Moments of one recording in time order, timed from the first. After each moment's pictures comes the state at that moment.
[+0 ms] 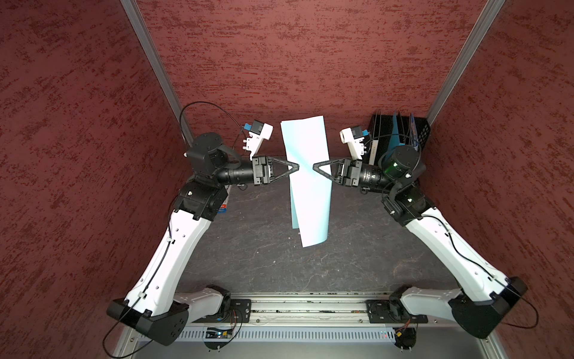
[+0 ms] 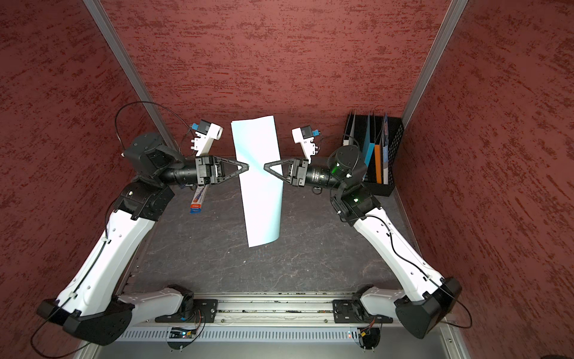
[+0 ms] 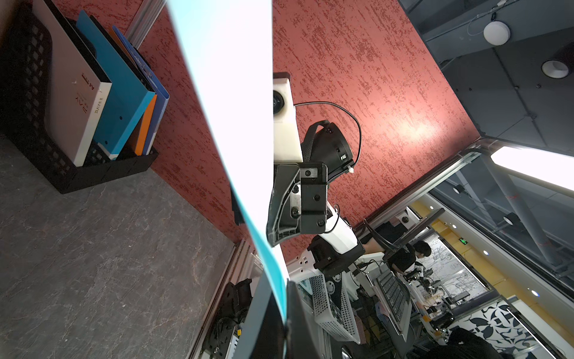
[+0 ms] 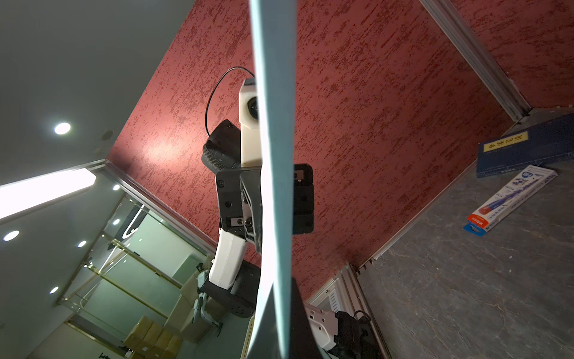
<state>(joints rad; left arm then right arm) -0.35 1.22 1.57 -0.30 1.10 -0.84 0.54 1.27 1.42 0.09 -0.88 1.02</state>
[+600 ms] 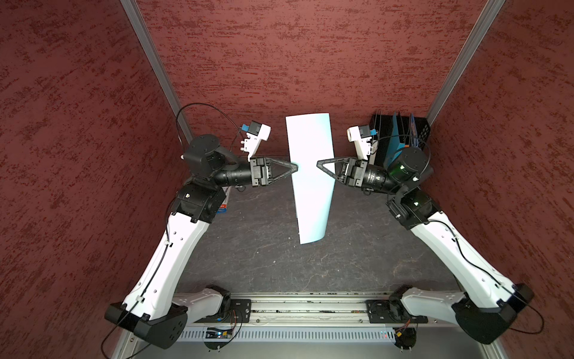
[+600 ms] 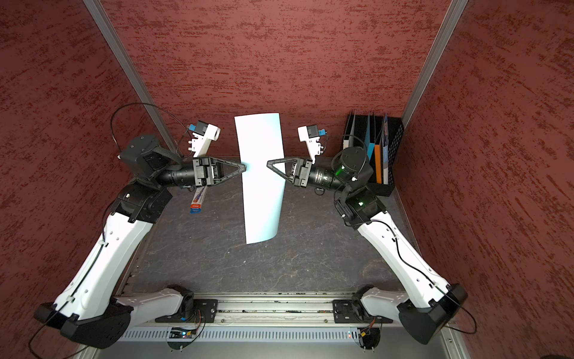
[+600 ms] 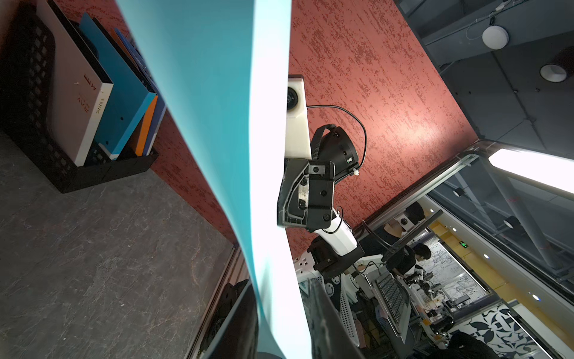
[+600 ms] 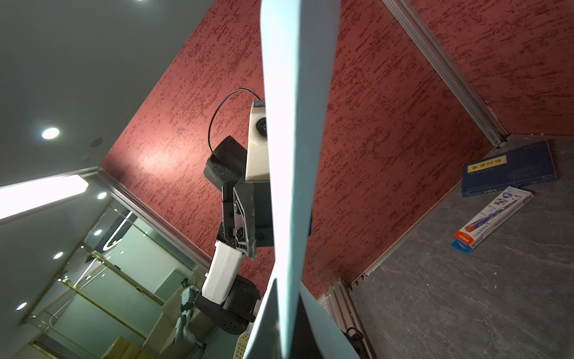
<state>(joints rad) -0.35 1.20 1.55 -0.29 1.09 -0.85 0.54 1.23 1.41 0.07 -0.81 0.99</state>
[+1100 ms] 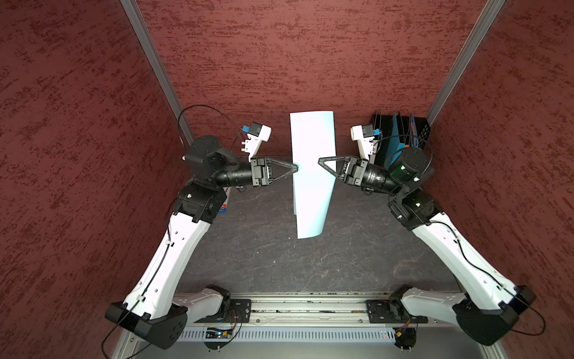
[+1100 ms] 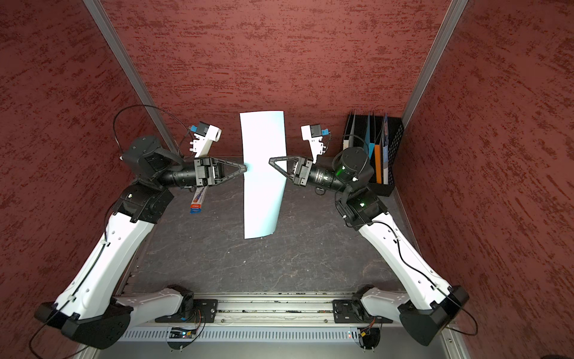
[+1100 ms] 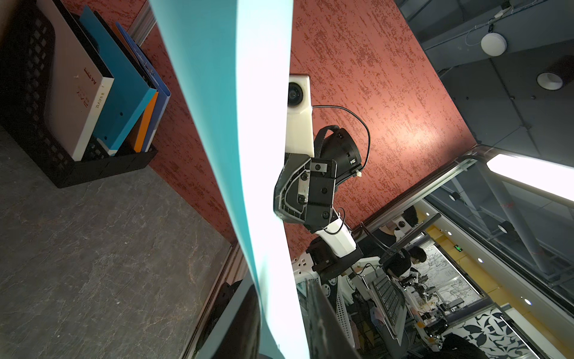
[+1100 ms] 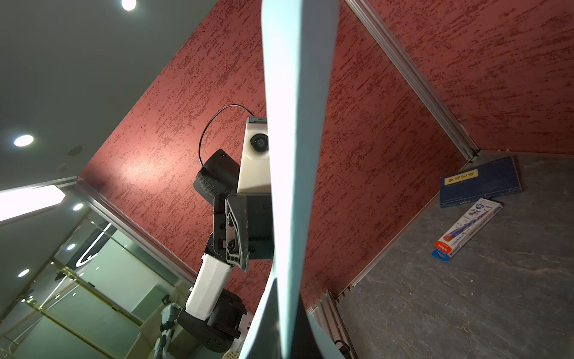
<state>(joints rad) -0.35 1.20 1.53 -0.26 1.09 -0.88 0.55 1.22 1.41 0.03 -0.74 0.94</state>
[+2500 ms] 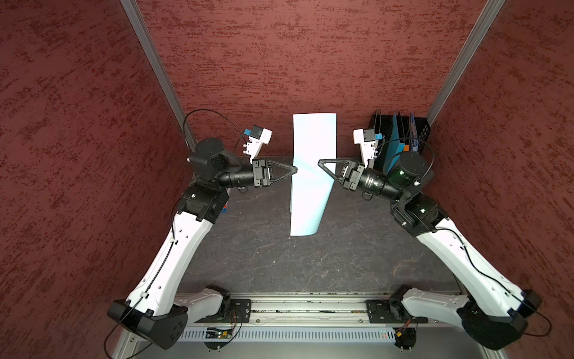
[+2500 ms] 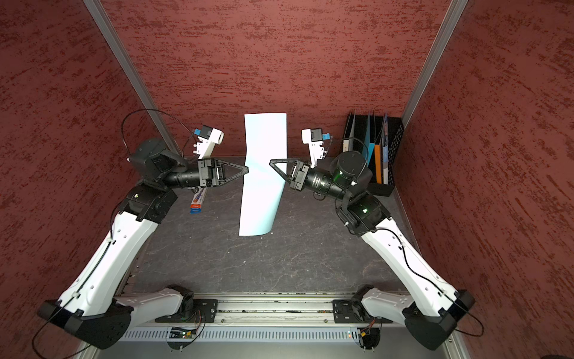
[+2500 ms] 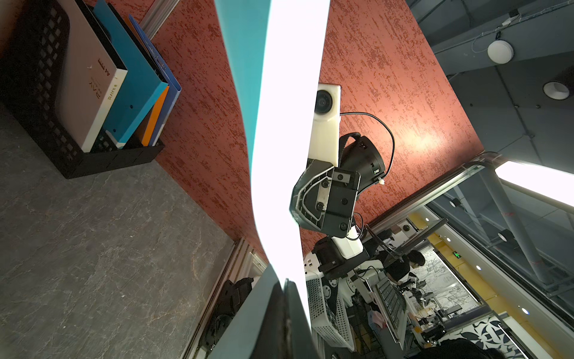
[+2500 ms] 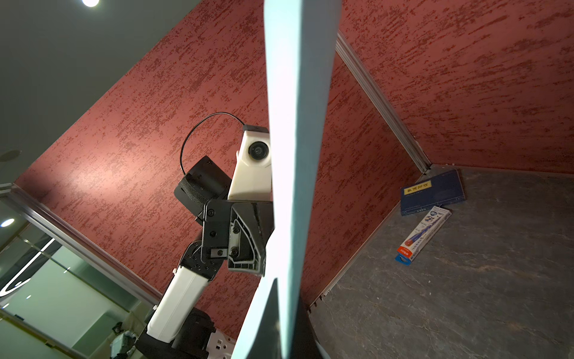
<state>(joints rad) -0.33 1.20 1.47 -0.23 1.10 -0.89 0.62 1.18 1.42 -0.08 -0.56 0.82</state>
